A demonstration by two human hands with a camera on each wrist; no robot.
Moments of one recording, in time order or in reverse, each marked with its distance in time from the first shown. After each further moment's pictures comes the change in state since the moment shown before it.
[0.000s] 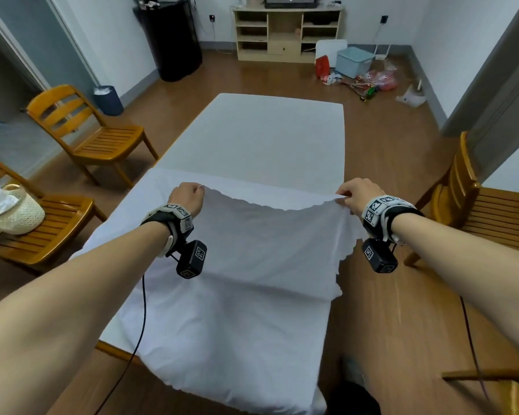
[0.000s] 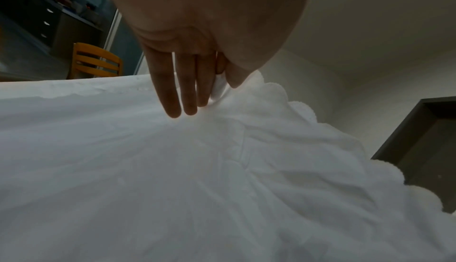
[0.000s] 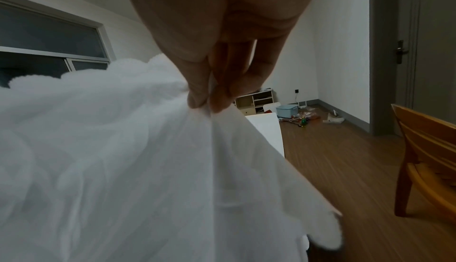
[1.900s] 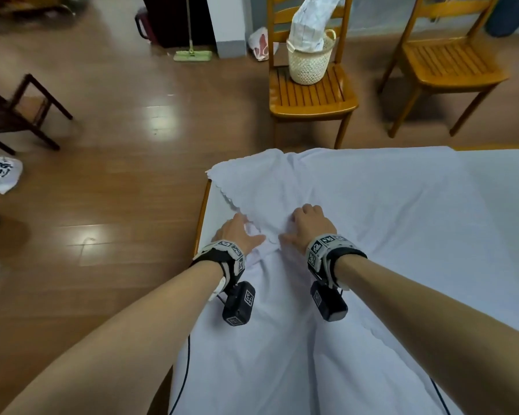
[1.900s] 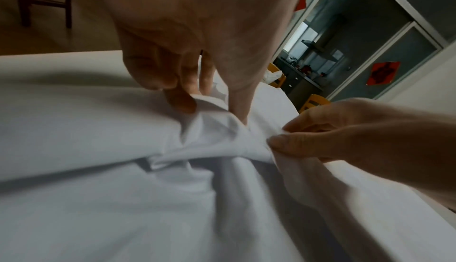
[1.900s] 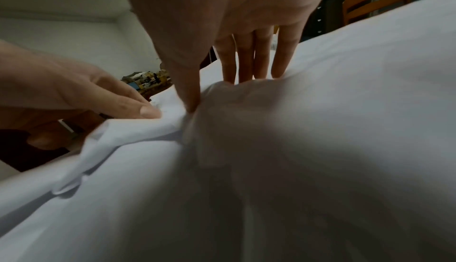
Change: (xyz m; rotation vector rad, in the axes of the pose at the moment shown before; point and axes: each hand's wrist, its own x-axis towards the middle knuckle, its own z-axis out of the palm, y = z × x) left_hand -0.040 -0.329 0.078 -0.285 0.195 -1.283; right_hand 0.135 -0.499 0.397 -0.401 -0.604 -1.267
